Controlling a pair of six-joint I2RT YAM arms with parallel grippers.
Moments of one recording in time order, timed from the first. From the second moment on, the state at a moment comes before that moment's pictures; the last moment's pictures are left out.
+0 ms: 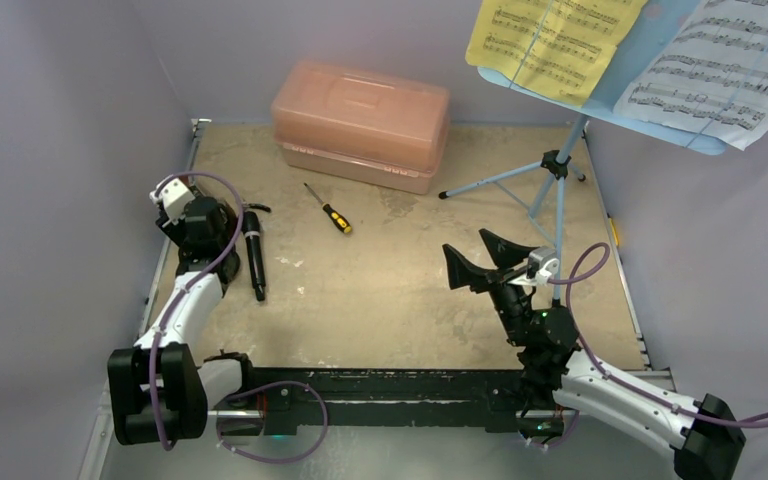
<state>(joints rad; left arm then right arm) 0.10 1.13 0.58 0.19 -0.68 -0.32 0.88 0.53 0.12 0.87 0.40 0.15</state>
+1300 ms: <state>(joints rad) -0.16 0.79 0.77 -0.27 -0.68 -0.25 0.88 0.44 0.35 0.39 0.45 0.24</state>
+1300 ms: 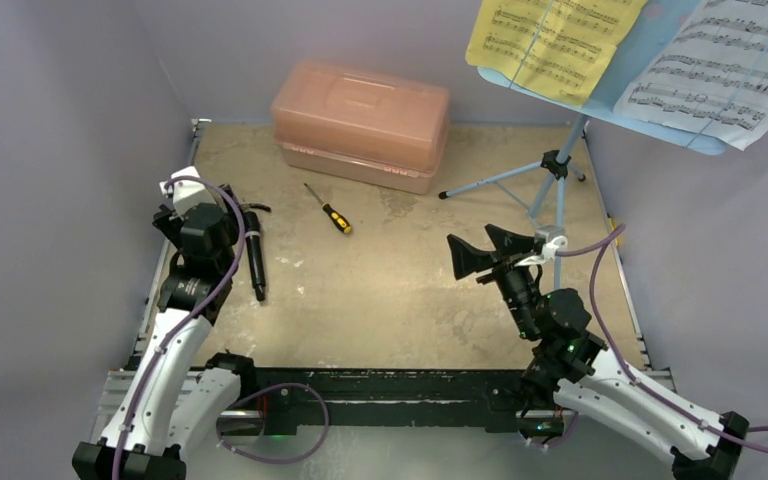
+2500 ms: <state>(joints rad) -0.34 0.57 0.75 -0.38 -0.11 -0.17 0.84 0.76 0.72 -0.01 1.06 0.26</state>
